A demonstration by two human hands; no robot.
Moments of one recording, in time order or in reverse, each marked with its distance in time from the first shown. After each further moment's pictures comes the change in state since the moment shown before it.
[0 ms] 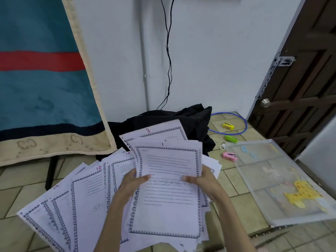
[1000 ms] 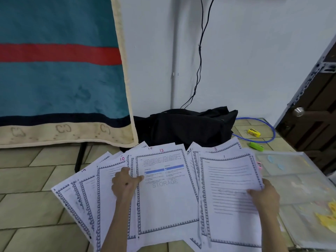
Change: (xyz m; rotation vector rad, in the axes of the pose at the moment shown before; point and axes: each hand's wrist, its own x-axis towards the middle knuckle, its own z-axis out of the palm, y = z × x) left_hand 0.007 -0.033 -0.061 0.543 0.570 -0.124; right_hand -0.002 0.045 -0.073 -0.476 0.736 0.276
